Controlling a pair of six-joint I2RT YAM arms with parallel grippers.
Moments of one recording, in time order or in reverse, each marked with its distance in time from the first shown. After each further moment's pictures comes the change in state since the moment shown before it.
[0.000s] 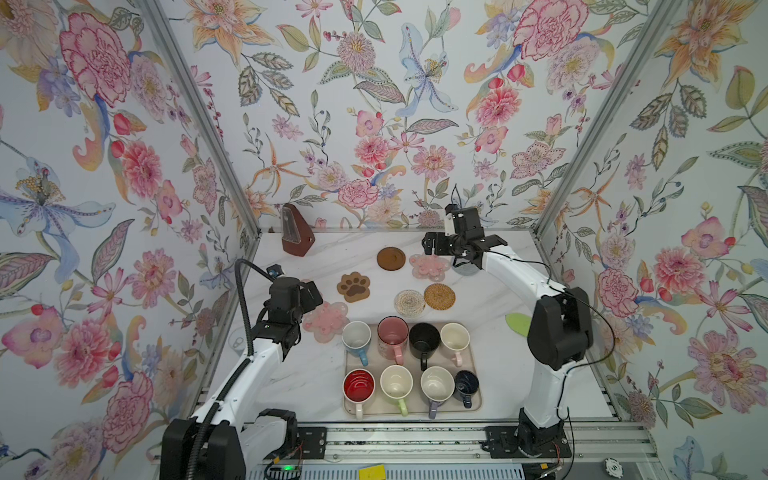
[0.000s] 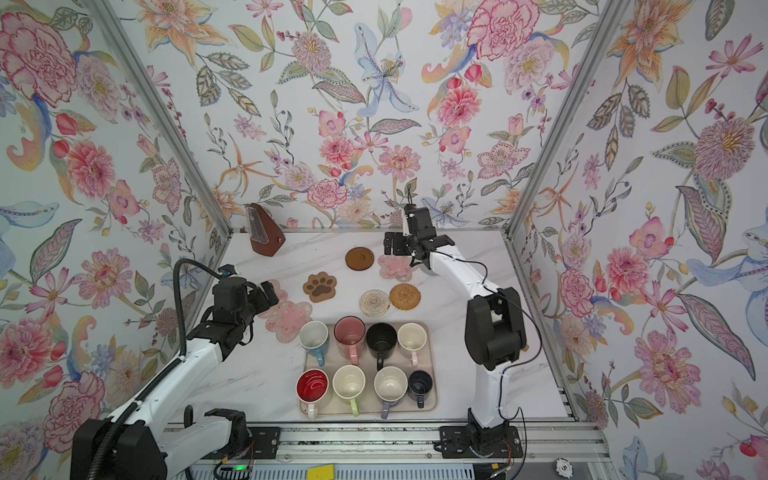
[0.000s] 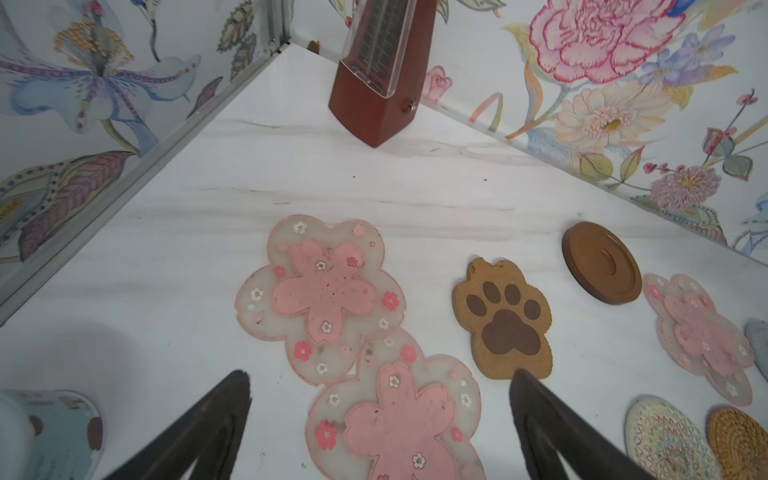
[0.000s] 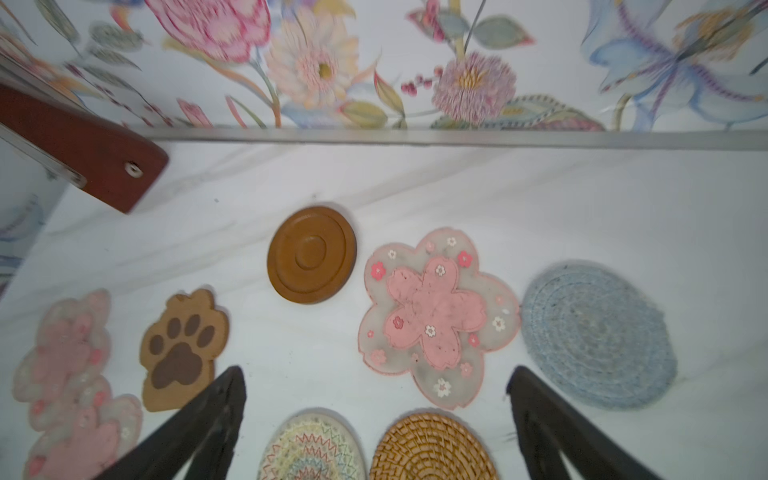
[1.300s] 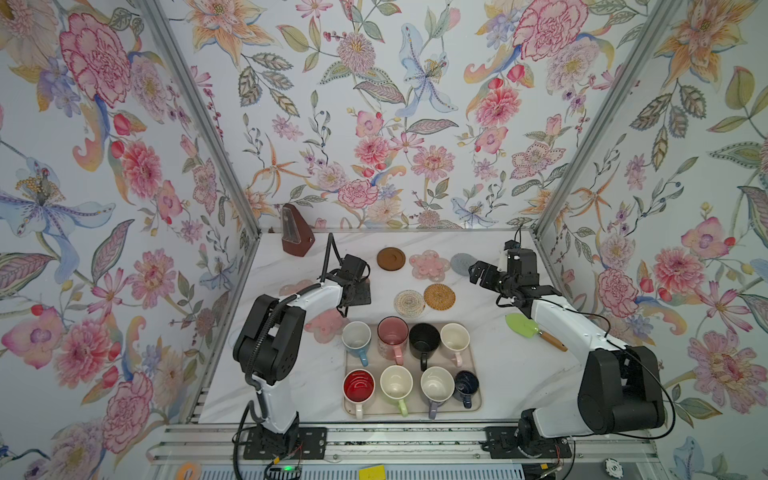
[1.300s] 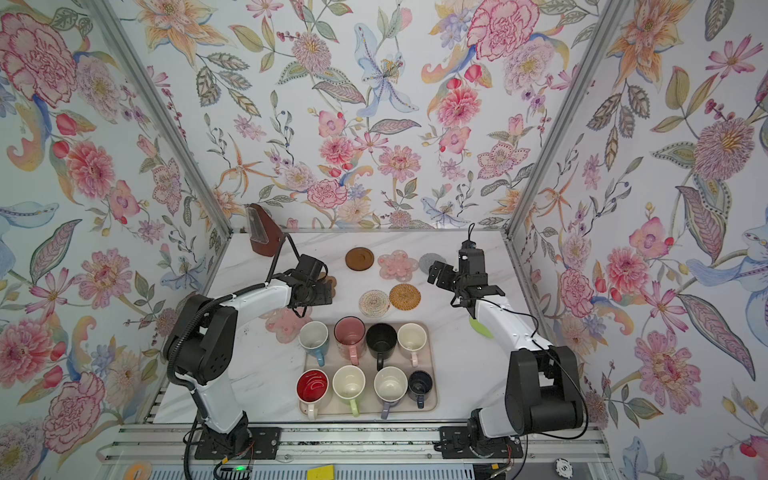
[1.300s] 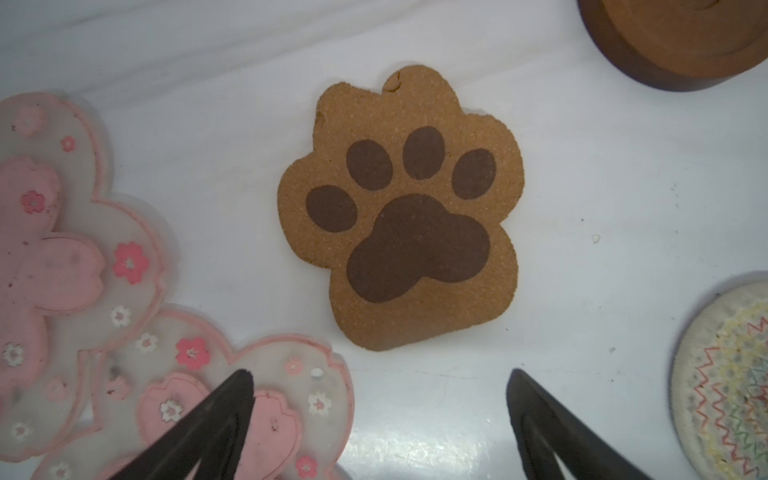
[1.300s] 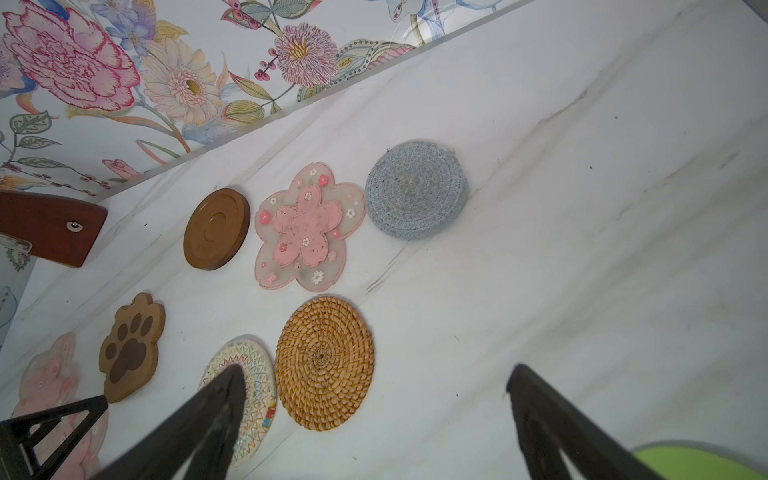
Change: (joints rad) left arm -0.270 0.713 0.497 -0.270 0.019 -0.025; right arm -0.219 -0.379 -0.602 0.176 -0.021 0.134
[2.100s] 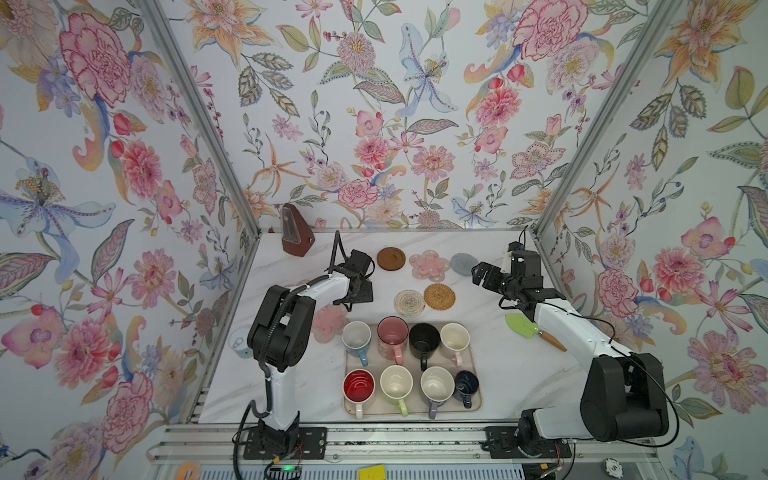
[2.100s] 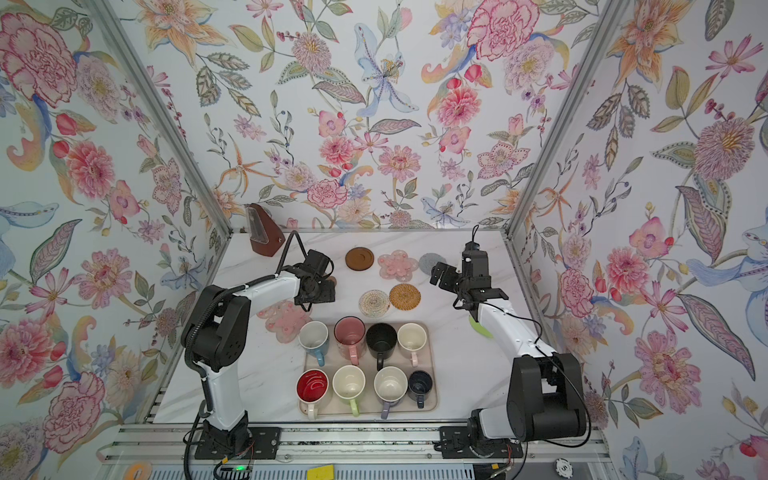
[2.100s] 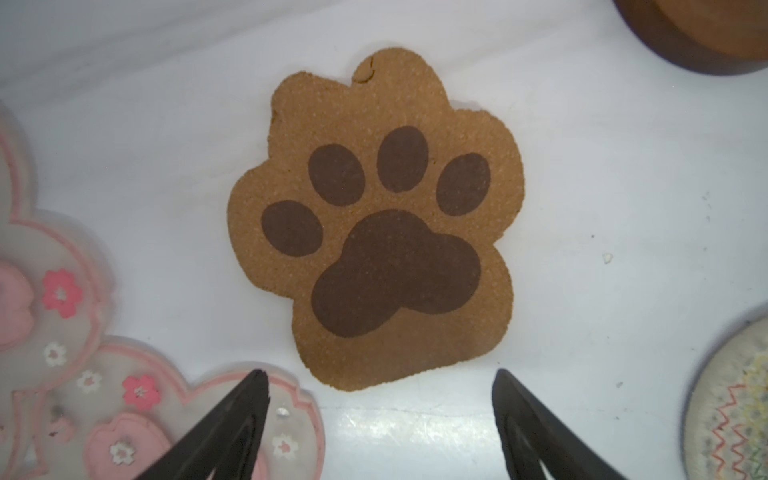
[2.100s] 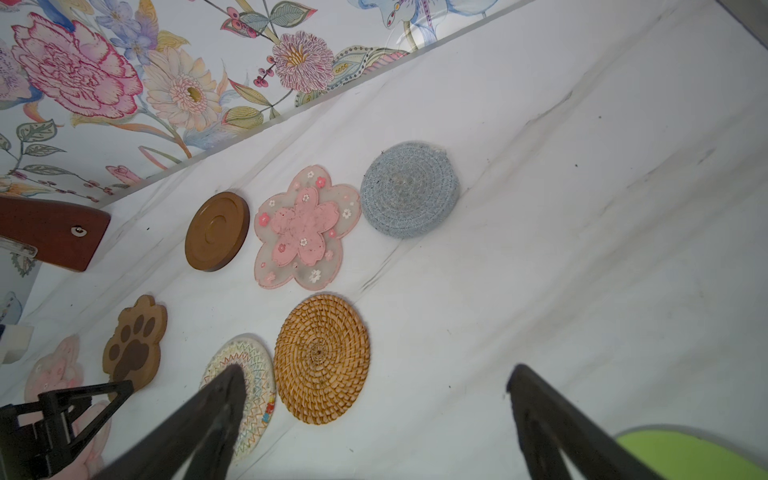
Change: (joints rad) left arm -0.003 0.113 0.137 -0.106 0.026 -0.005; right arm -0.013 -0.037 -0.027 0.000 -0.007 0.007
